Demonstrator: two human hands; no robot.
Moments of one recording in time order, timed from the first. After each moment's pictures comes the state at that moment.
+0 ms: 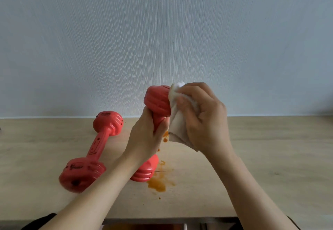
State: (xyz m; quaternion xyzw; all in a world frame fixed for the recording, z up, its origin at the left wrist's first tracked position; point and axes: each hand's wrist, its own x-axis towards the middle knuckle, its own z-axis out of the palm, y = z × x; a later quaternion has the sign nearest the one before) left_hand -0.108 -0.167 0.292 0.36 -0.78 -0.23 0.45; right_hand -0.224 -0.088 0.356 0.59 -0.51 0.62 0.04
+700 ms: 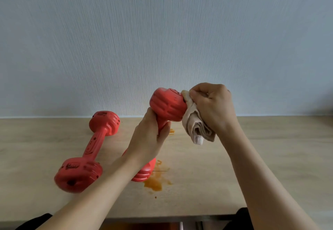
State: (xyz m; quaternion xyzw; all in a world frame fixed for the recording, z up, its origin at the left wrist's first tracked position) left_hand -0.116 -0.166 0.287 0.32 -0.82 -0.19 0.43; right_hand -0.261 -0.100 0.374 0.54 -0.66 0.52 -0.05
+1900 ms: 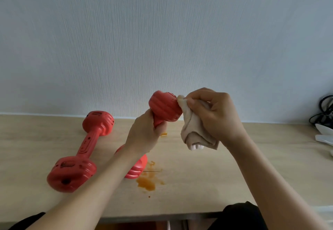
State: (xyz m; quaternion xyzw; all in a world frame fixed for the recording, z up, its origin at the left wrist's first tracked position) left_hand -0.121 -0.172 0.303 0.38 -0.81 -0.23 0.39; right_hand -0.261 -0.072 0.384 0.61 -0.61 0.50 -0.06
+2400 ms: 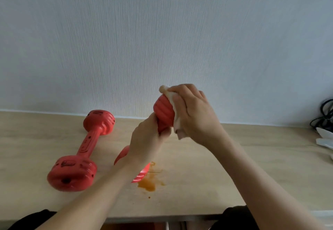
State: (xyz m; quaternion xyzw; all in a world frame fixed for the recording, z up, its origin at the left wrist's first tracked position) left_hand -0.124 -0.155 0.298 0.40 -0.79 -0.20 0.42; right_hand -0.233 -0.091 0.382 0.70 -0.60 0.38 0.04
